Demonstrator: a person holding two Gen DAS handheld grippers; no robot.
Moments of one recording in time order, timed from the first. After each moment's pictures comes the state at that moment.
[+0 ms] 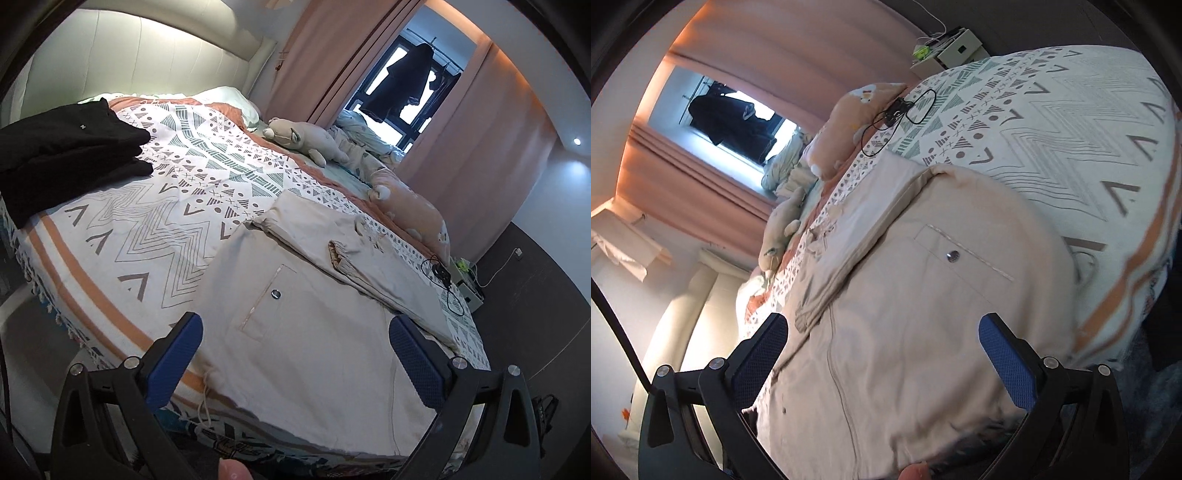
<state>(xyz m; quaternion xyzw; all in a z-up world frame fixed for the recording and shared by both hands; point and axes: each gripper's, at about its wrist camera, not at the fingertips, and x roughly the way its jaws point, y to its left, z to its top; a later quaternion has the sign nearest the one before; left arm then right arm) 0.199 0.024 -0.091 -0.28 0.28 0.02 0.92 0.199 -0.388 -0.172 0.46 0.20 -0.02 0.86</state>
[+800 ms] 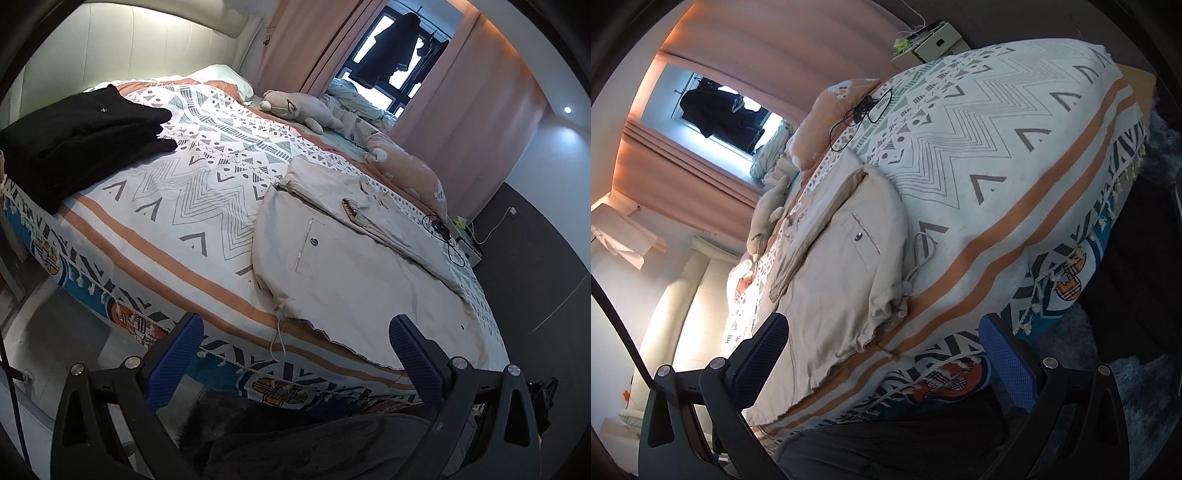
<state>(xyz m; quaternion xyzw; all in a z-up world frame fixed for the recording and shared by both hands) 0.141 0.074 -0.121 -0.25 0.34 -0.02 0.91 0.102 -0.469 -0.216 0.46 0.24 -0.01 0.86</state>
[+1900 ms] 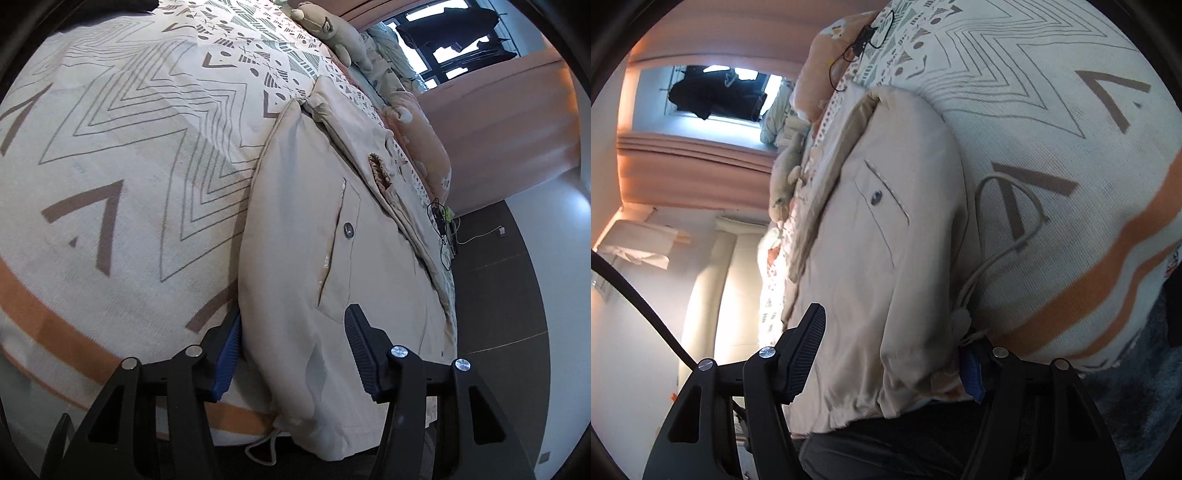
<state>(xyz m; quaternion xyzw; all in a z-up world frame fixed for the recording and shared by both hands) 0.302 0.099 -0.228 -0.40 0.46 -0.10 0.79 0.242 -0.474 -0.264 0.54 0.29 0.10 0.79</state>
